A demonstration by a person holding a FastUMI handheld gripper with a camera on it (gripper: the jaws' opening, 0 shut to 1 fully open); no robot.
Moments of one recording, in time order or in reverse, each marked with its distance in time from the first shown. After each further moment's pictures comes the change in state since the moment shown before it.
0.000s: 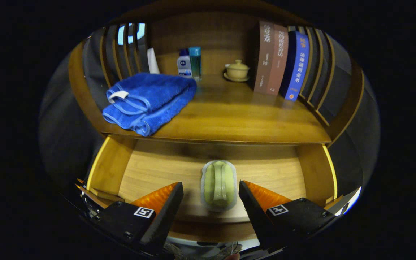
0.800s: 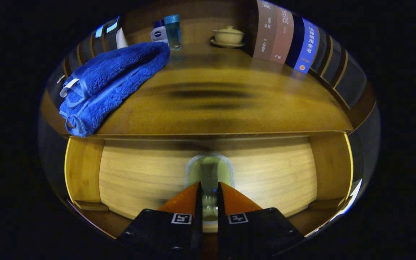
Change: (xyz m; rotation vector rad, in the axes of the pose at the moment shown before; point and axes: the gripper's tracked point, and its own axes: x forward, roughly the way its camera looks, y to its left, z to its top) arm 0.058 -0.014 -0.022 0.082 0.174 -0.040
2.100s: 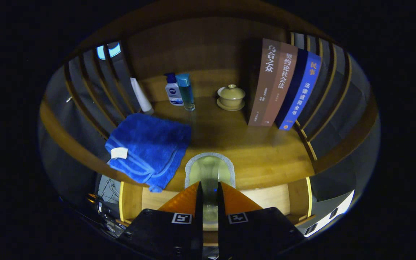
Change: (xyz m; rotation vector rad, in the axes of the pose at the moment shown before) arm -0.113 0.015 0.150 0.022 -0.150 0.035
